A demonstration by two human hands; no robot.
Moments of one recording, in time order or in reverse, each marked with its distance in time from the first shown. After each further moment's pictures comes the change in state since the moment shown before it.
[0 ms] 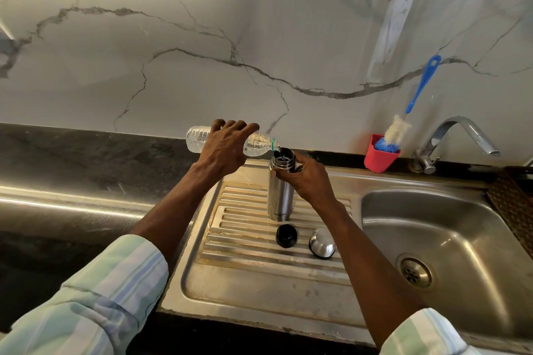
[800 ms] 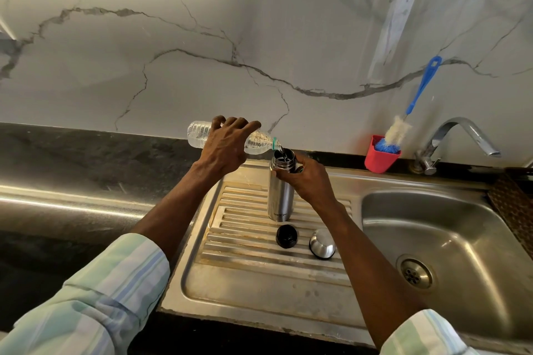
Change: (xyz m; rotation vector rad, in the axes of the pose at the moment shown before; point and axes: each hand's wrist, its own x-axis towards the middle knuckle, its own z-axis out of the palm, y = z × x) left_hand 0.001 0.003 -0.005 0.009 0.042 0.003; right_hand -0.002 -0.002 -0.001 0.015 0.002 -0.006
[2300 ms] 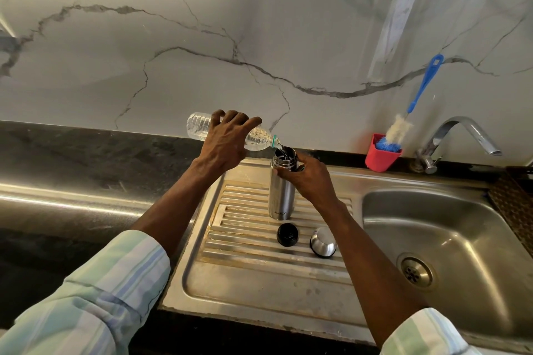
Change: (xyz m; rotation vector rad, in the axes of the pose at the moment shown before) left_hand 0.002 -0.004 -0.002 0.026 0.057 0.023; right_hand 0.000 0.003 0.001 -0.005 0.000 0.005
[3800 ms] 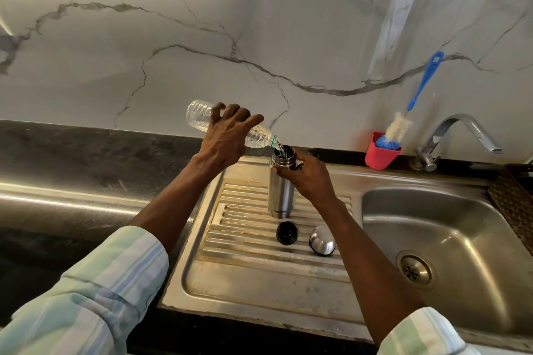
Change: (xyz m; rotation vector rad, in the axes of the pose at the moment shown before) left_hand 0.004 0.003 -0.004 0.073 -0.010 0.023; right_hand 0.002 0.003 0.002 0.015 -0.001 0.007
